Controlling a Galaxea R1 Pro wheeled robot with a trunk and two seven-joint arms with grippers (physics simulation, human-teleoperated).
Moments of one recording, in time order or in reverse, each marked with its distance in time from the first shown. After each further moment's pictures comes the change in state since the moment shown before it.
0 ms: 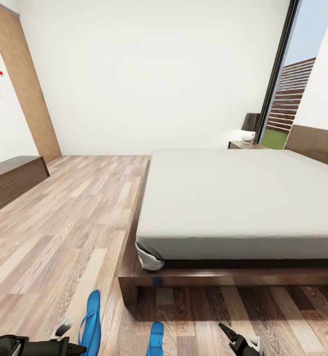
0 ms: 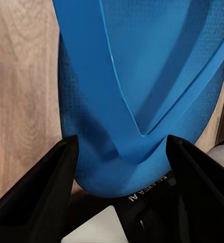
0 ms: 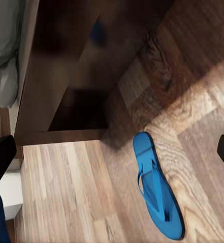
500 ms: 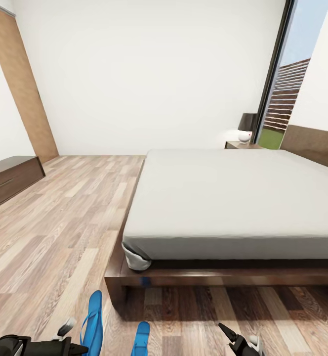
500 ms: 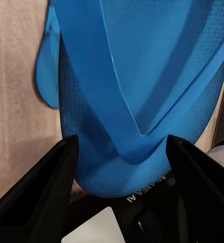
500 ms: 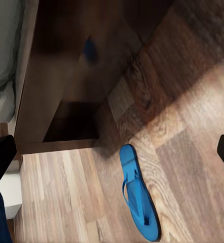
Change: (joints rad) left arm 0.000 -0.010 0.003 -0.001 -0.003 0.002 0.006; right arm 0.000 0.001 0.002 0.000 0.000 -0.001 0.000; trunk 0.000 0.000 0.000
